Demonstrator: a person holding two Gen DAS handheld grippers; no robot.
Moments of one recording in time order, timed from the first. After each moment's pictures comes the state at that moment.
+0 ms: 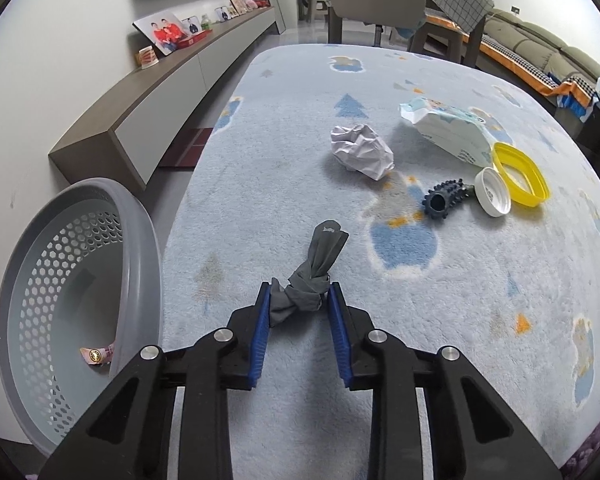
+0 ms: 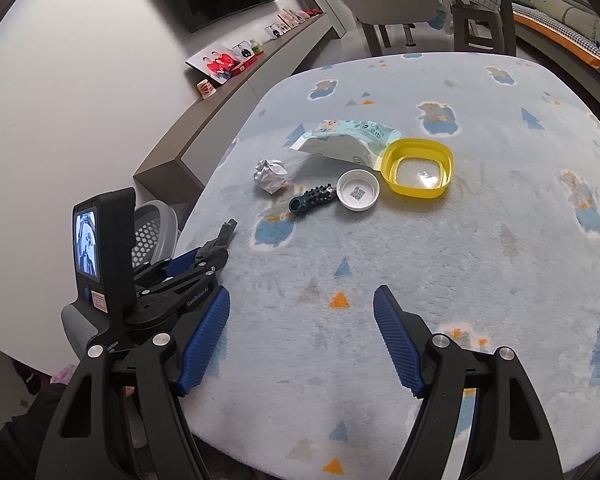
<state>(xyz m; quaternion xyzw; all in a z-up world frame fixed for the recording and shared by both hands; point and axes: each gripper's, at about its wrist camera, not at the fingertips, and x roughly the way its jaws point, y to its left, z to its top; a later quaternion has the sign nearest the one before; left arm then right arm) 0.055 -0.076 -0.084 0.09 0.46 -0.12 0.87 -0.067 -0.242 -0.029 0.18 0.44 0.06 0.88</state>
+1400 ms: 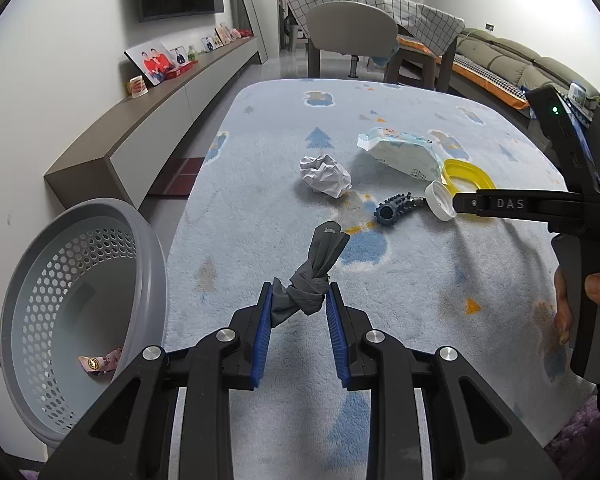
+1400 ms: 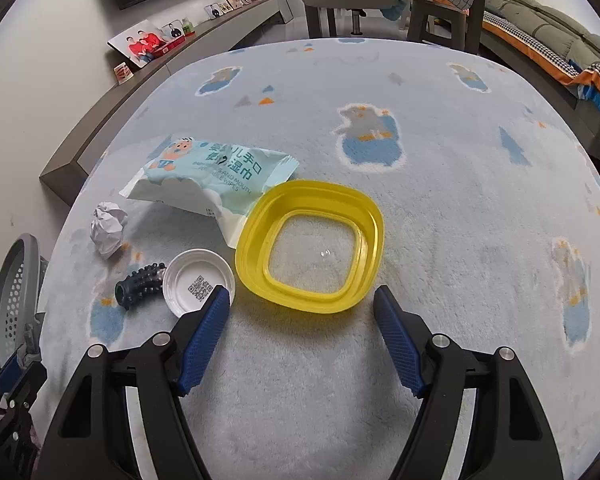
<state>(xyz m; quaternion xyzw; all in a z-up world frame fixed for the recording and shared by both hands) 0.010 -0.067 -0.056 0.08 0.41 -0.16 0.89 0.054 -0.302 -0.085 0.11 0.48 -0.05 0.87</state>
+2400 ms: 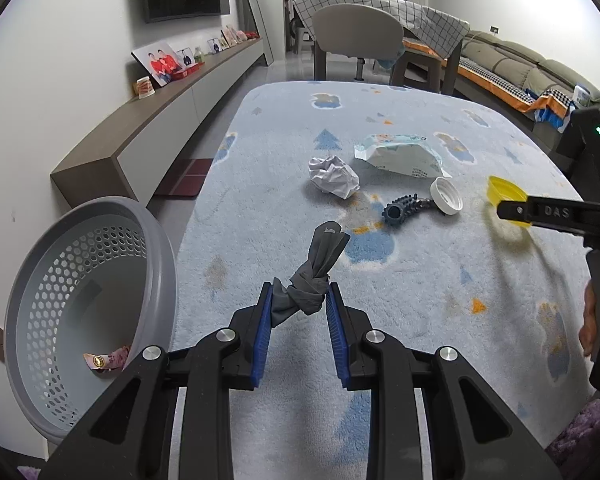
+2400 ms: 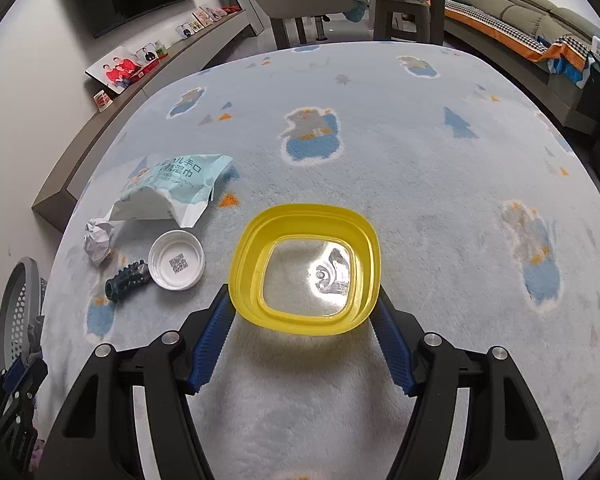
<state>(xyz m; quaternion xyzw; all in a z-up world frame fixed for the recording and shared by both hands) 0.003 -0.062 -0.055 0.08 0.41 -0.14 0.90 0.007 -0.330 -0.072 0.15 0.46 -0.09 0.87</state>
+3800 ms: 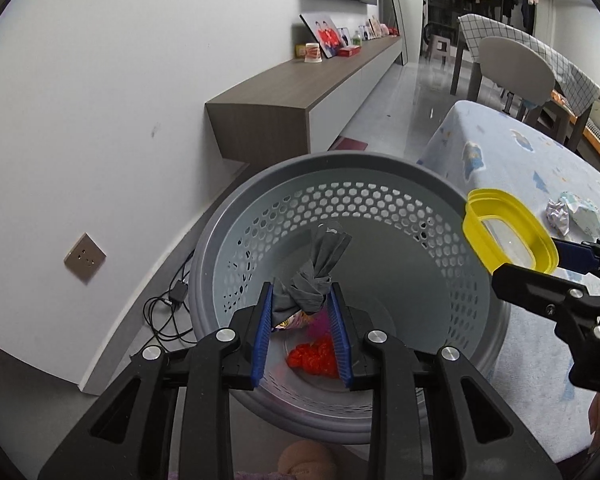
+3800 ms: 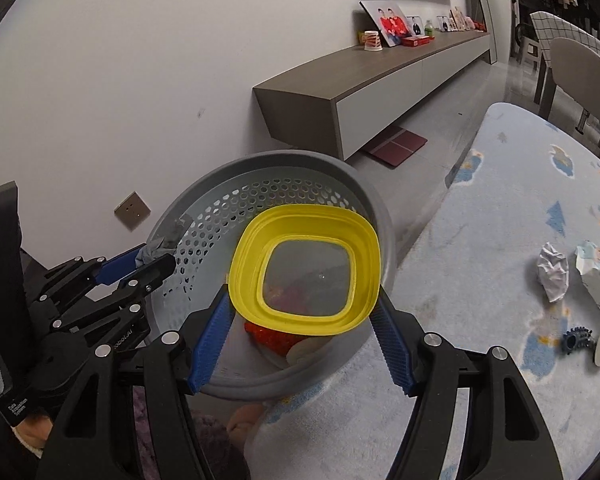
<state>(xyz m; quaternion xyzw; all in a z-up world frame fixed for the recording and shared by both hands) 0.005 0.166 -0.039 0.00 0.43 0.07 0.90 0.045 0.011 -0.030 -0.02 0.46 0.26 0.85</state>
